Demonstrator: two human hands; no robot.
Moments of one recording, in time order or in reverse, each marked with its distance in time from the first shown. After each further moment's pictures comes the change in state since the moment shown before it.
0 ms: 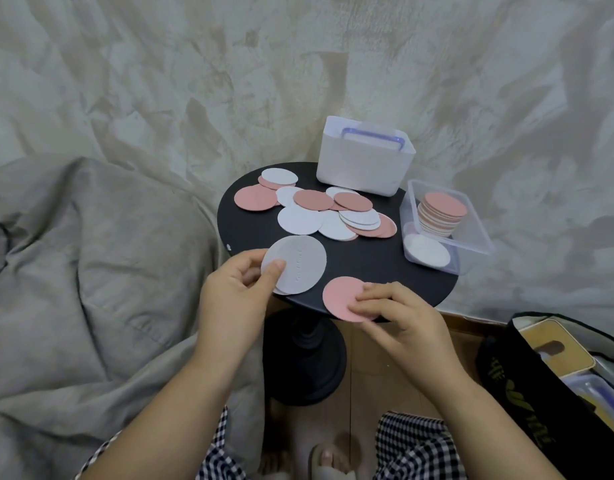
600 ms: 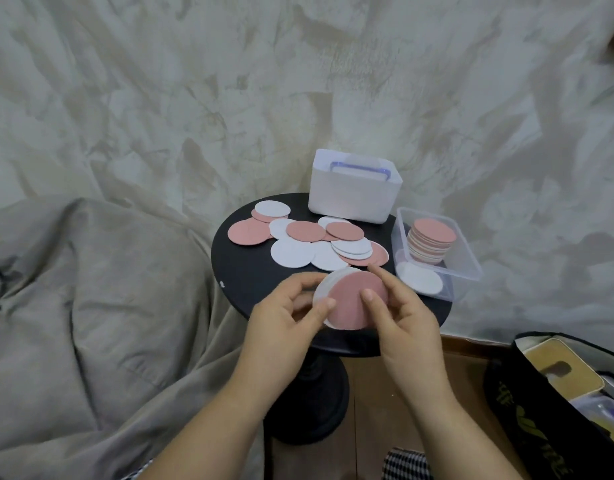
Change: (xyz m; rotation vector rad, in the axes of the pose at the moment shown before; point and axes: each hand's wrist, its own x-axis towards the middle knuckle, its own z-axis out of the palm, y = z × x) left_hand -0.003 0.017 0.034 -0.090 -0.352 0.133; right_hand 0.031 -0.024 0.003 0.538 0.283 0.357
